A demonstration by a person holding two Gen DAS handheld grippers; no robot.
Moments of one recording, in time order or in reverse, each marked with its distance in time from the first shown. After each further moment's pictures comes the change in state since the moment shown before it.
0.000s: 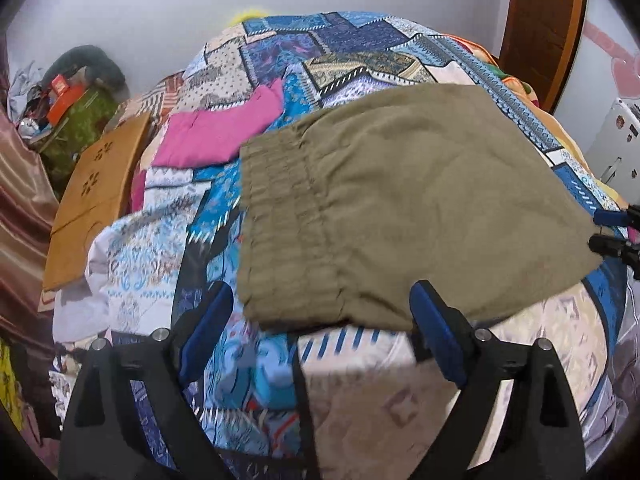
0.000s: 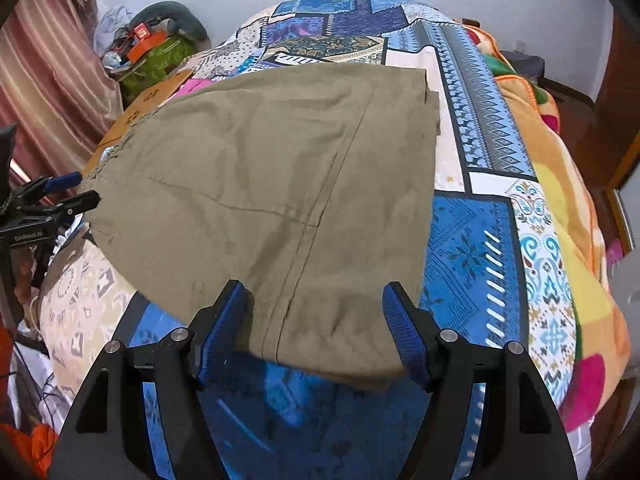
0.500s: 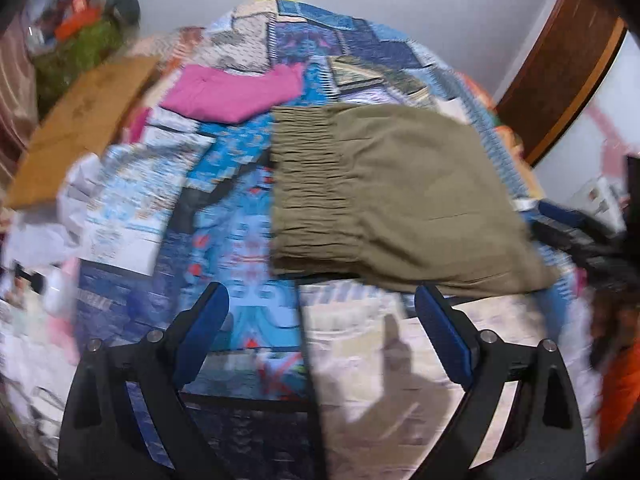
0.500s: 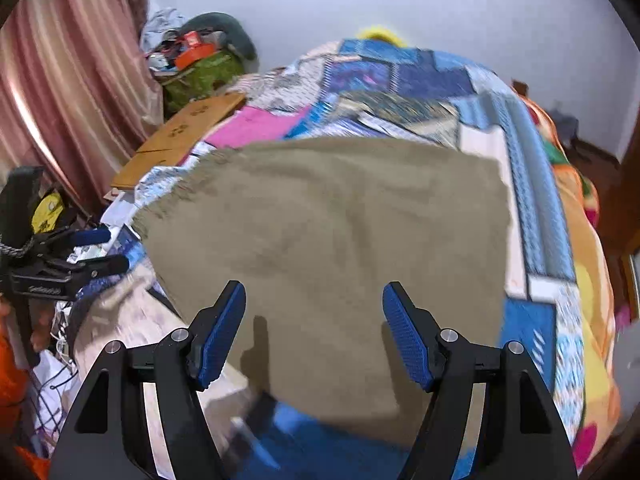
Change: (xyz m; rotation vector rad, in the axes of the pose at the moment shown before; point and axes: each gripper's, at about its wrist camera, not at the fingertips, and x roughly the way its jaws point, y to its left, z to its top) left arm -0.024 0.041 -0.023 -0.268 0.008 -0.231; right arm 0.004 0.082 0.056 -0.151 -0.133 0.068
